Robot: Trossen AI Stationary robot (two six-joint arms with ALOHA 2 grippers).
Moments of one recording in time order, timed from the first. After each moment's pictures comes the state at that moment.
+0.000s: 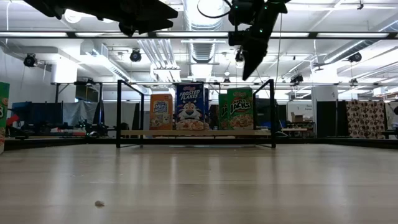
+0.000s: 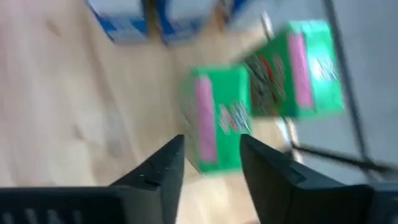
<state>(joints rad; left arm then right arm) -0.12 1.14 0.63 0.46 -0.43 0.17 -0.52 1.67 1.61 -1.02 0.05 -0.34</state>
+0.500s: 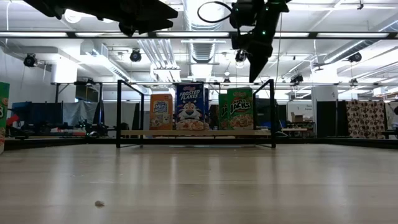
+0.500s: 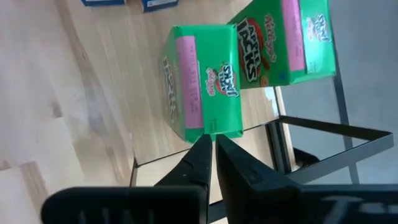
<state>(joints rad) -0.12 1.14 0.63 0.46 -0.43 0.16 -0.51 1.67 1.60 -1.09 0.13 -0.33</state>
